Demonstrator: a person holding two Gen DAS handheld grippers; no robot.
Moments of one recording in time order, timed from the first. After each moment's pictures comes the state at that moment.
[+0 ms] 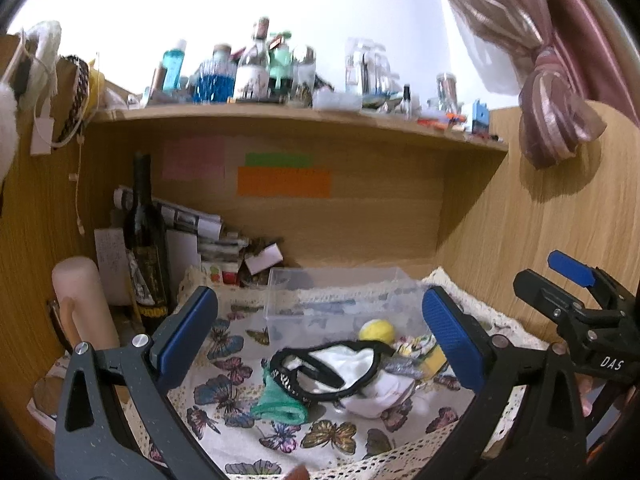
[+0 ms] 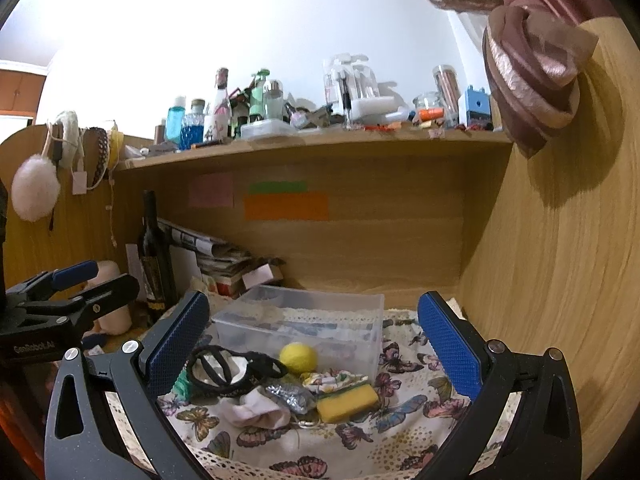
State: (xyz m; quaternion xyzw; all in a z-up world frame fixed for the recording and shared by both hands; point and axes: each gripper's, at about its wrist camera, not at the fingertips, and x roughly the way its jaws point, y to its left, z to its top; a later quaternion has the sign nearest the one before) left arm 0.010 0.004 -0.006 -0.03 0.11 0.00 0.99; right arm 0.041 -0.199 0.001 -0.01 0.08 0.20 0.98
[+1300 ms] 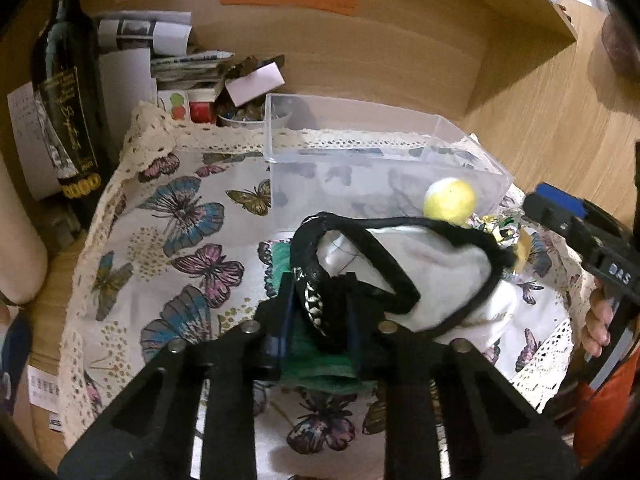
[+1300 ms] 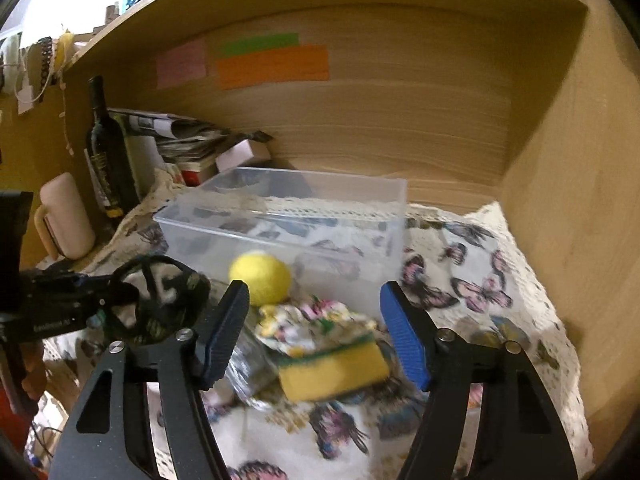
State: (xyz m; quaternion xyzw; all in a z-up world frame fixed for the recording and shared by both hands) left arm 0.132 0.049 -0.114 -0.06 0.37 -0.05 0.93; right arm 0.154 -0.178 -0.065 -0.05 0.28 0.23 0.93
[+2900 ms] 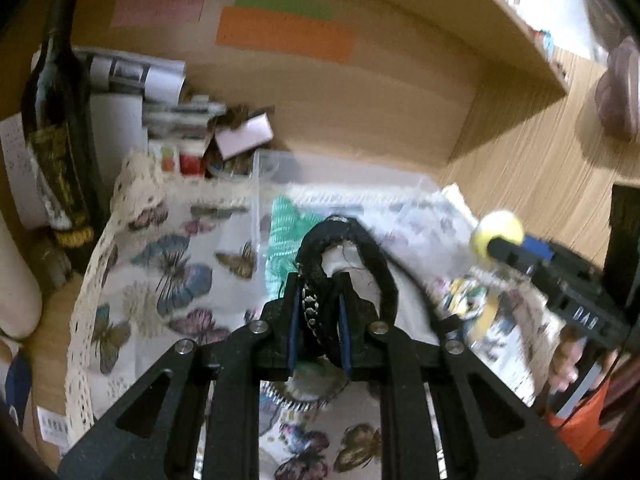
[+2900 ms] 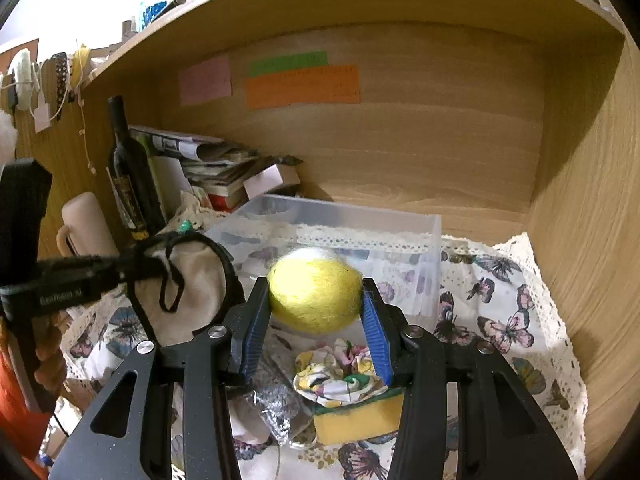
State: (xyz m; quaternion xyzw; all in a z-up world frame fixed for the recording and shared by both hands) left arm 0.145 0.058 -0.085 -0.10 0.33 -0.07 0.94; right arm 0.159 -0.165 -0.040 -0.05 0.27 0.27 0.92
